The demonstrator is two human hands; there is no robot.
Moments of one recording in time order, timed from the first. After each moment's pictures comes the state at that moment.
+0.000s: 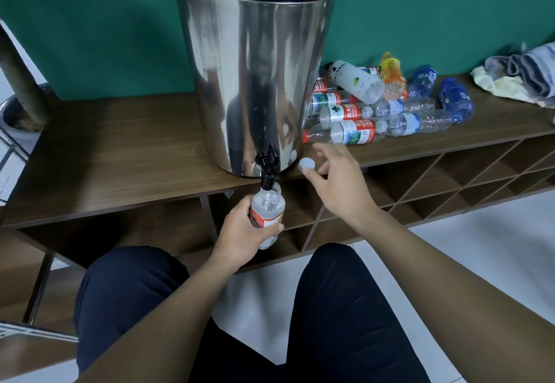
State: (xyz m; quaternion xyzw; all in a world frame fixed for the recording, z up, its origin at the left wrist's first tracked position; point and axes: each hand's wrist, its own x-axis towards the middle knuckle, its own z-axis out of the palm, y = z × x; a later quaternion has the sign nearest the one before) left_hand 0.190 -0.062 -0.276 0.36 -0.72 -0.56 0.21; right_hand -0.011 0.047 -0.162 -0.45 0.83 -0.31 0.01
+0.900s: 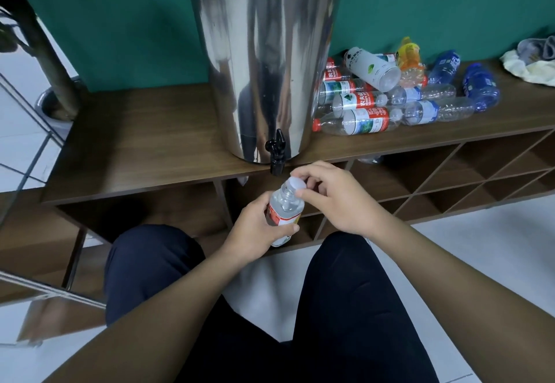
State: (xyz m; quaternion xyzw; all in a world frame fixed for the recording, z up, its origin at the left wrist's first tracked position) left_hand 0.207 -0.034 -0.259 0.32 -0.74 -0.57 0.20; right_hand 0.021 0.080 -0.164 -0.58 0.72 -0.33 0.19
